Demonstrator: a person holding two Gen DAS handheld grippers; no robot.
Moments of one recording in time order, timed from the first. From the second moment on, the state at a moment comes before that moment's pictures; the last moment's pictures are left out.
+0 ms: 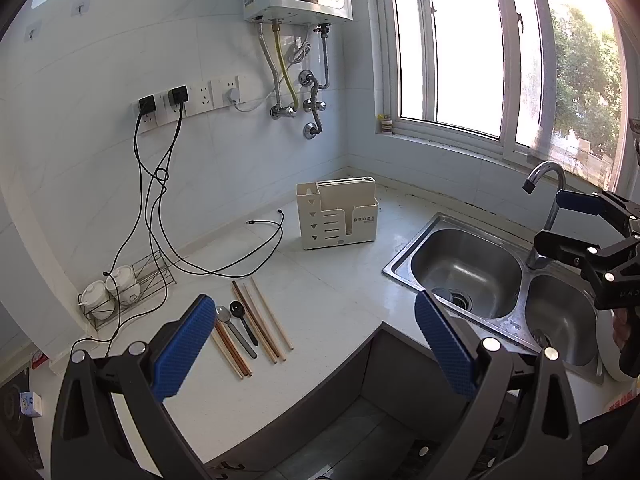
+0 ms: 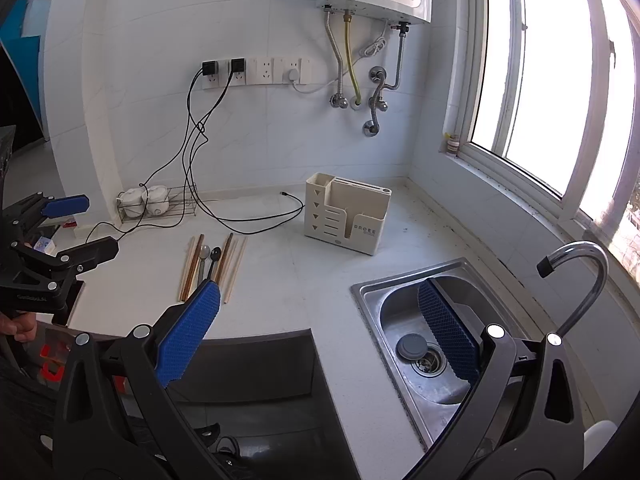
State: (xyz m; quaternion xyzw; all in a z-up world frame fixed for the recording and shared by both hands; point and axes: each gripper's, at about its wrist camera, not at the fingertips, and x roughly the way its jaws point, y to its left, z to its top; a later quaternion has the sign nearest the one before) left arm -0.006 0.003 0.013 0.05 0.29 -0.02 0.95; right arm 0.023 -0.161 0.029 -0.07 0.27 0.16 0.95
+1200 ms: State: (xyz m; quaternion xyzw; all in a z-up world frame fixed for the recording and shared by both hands) left arm -0.004 0.009 0.007 0.03 0.29 -0.01 0.96; right arm 0.034 -0.156 0.030 -0.07 0.27 0.17 0.95
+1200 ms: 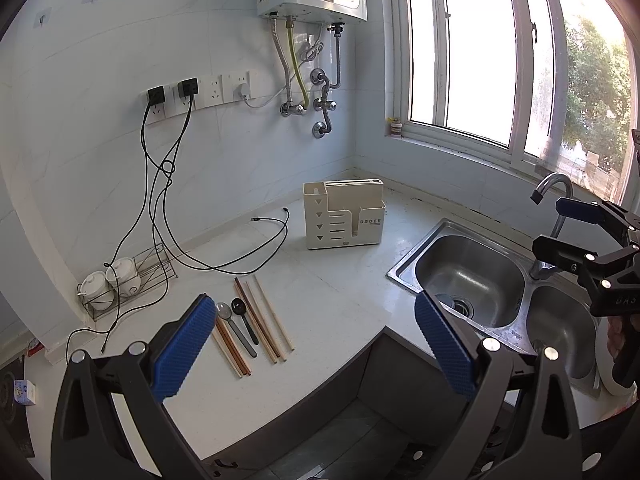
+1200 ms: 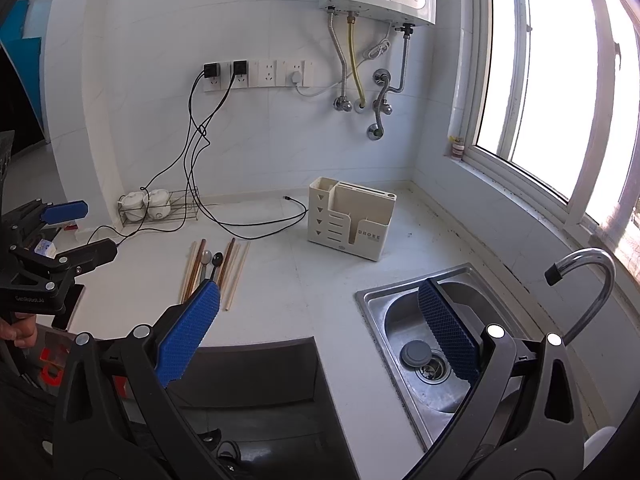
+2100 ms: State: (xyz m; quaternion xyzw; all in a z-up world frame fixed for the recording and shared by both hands) left arm 0.003 0.011 0.008 0.04 0.28 -0.01 0.96; right arm 0.037 -0.156 0.029 -0.08 0.26 0.16 0.95
